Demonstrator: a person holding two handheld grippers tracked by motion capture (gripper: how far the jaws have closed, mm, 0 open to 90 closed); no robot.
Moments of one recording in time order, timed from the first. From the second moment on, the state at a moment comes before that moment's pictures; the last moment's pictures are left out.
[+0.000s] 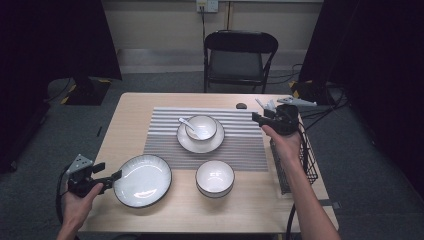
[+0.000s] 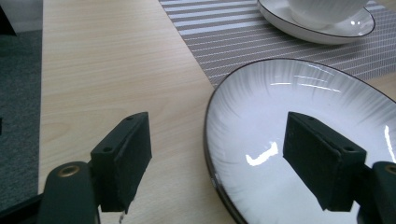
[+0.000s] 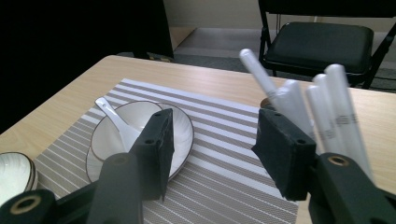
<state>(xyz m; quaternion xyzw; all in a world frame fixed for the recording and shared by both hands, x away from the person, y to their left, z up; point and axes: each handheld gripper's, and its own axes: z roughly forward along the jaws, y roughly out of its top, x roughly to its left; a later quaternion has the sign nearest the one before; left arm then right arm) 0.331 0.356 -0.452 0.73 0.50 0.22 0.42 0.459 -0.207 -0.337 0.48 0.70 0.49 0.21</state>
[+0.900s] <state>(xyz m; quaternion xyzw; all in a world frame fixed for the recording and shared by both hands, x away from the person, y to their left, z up) 0.330 0.297 -0.440 0.78 0.42 0.20 0.42 0.462 -0.241 -0.353 0.53 0.69 0.44 0.23</state>
